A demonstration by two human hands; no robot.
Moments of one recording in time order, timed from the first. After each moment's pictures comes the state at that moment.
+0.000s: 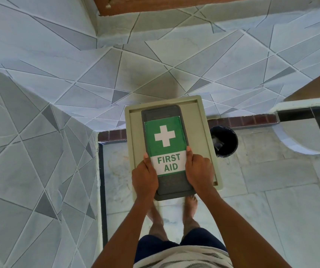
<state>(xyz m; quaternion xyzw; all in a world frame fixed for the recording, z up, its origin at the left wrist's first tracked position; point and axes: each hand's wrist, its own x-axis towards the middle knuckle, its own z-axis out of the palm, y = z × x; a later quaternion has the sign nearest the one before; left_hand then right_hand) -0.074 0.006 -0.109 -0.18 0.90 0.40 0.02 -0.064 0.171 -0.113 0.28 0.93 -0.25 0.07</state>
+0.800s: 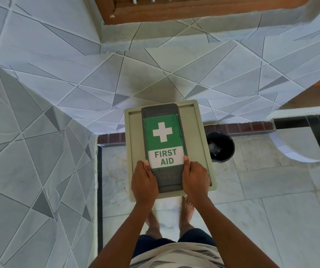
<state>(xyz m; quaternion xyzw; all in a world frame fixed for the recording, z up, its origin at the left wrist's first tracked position) -0.046 0.012 -0.112 -0.13 0.91 0.39 -0.04 -0.031 0.166 -0.107 0.29 0.91 -0.31 -0.01</state>
